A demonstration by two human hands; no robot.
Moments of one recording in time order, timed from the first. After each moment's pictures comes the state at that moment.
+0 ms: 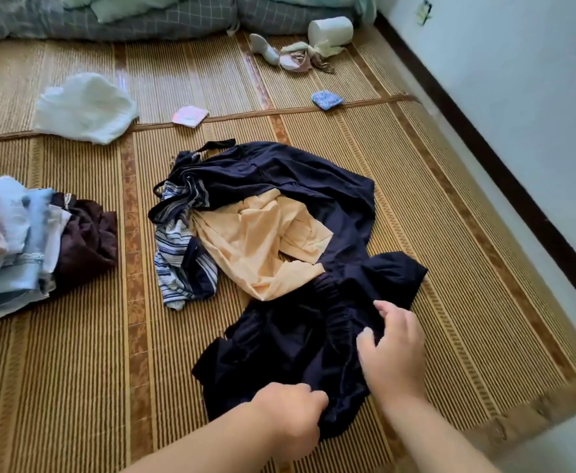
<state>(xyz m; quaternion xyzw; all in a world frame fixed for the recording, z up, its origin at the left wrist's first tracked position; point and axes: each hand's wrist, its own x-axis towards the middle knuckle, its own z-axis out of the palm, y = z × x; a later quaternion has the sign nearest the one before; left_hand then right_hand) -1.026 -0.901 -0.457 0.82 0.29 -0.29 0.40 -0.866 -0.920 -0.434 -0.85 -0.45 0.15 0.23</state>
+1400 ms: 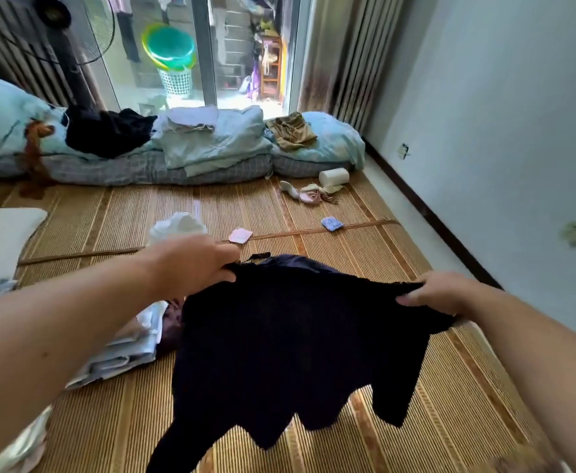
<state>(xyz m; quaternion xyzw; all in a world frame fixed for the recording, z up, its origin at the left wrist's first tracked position) -1.220 -0.760 -0.072 0.93 0.37 -0.05 -0.01 -0.827 -0.835 -0.075 -0.81 -0.48 0.34 -0.02</state>
